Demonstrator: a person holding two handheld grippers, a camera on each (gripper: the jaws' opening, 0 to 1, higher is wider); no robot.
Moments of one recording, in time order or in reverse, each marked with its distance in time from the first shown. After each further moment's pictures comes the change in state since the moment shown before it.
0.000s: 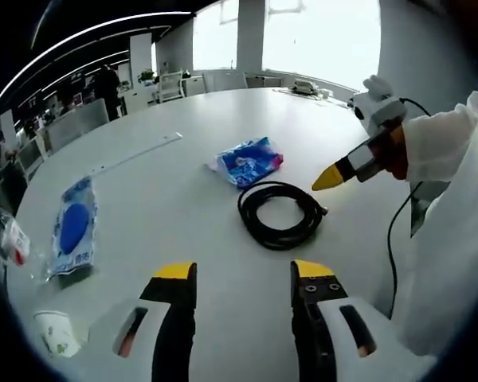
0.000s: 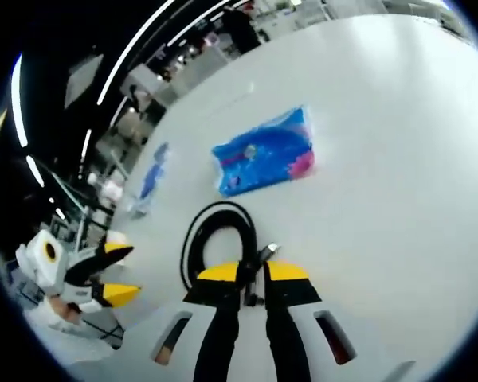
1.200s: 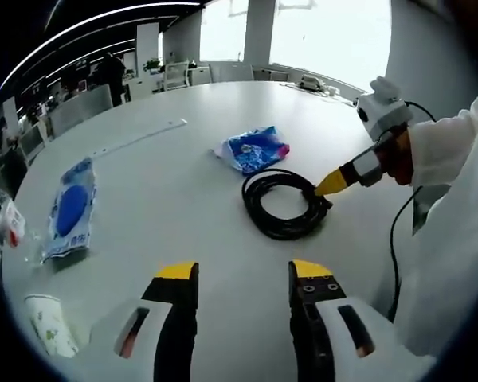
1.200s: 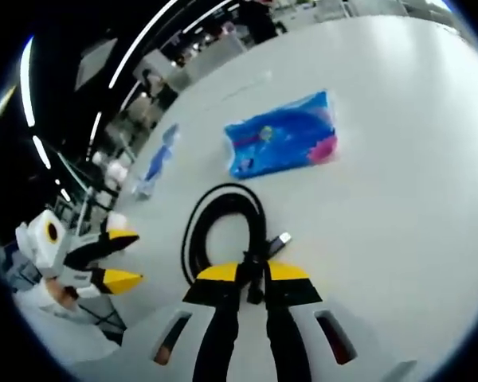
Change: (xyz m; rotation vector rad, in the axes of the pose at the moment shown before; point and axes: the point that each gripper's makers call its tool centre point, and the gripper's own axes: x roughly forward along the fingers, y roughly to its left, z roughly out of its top) left arm 0.004 0.004 -0.015 -0.063 0.042 0.000; right arm 0.018 0.004 -0.019 -0.014 0.071 0.044
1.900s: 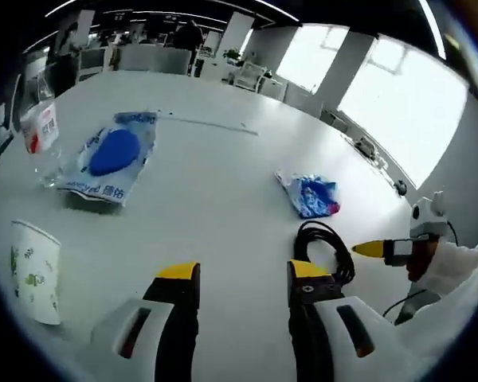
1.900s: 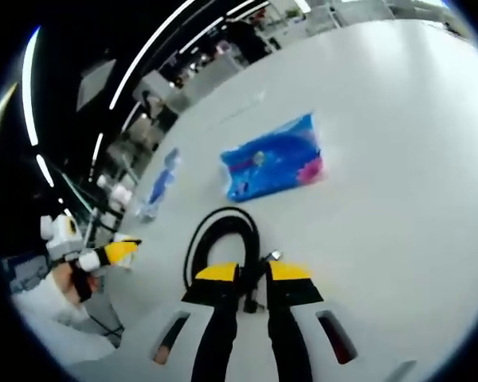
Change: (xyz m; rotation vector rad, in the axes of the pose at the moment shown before) left arm -0.011 0.080 0.015 -0.533 -0.125 0.142; right arm -0.017 -0.007 0.018 0.051 -0.123 0.018
